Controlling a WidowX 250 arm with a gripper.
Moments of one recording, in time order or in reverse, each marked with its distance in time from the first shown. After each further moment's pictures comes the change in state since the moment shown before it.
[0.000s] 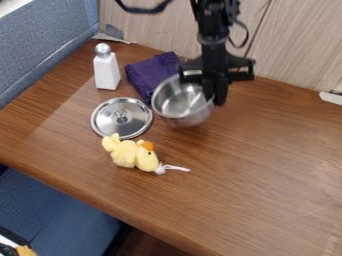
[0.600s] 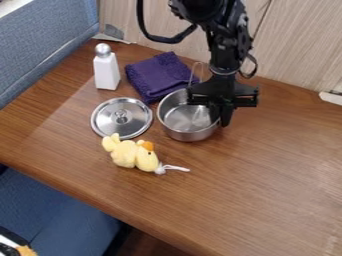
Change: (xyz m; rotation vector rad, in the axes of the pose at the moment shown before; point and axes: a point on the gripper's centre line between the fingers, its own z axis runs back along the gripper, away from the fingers) arm -0.007 -0.009 -0.038 0.040 -0.004 -0.025
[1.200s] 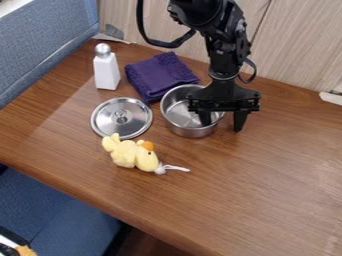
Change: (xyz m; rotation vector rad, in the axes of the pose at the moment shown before) arm -0.005 0.004 -0.005 0.004 0.017 0.023
